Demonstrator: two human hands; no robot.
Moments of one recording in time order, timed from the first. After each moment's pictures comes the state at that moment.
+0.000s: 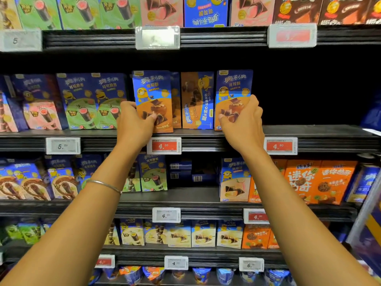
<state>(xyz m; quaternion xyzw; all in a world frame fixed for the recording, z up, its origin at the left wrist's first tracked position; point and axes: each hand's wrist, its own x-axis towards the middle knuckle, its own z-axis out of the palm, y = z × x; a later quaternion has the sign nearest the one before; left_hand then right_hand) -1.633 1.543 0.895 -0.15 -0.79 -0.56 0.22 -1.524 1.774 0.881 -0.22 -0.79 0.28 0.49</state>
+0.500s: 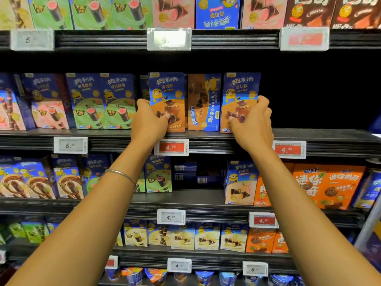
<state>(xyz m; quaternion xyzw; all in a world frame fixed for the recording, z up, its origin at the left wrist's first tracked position) -1.643 1.559 0.900 -0.14 -0.81 -0.52 0.22 -1.528 1.777 0.887 -0.25 -0.79 0.26 0.49</state>
